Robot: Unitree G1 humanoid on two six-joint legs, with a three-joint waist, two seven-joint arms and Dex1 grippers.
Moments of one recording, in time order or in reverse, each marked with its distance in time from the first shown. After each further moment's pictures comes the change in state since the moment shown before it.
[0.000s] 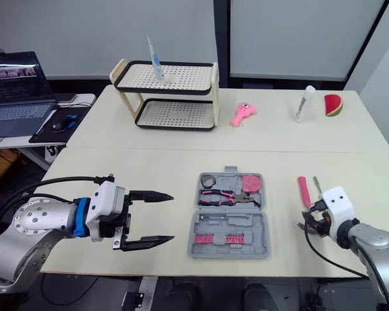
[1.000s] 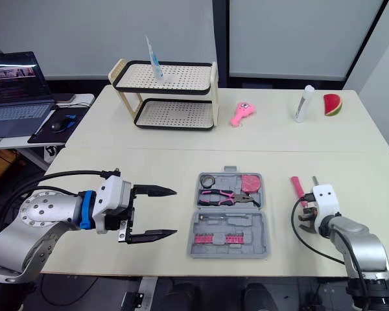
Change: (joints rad) left arm -0.044 -0.011 -0.027 0.039 0.046 -0.014 0.008; right arm -0.147 0.138 0.033 0.119 -0.009 0.156 -0.151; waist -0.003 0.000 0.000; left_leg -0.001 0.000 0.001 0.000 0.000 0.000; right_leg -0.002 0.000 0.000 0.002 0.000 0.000
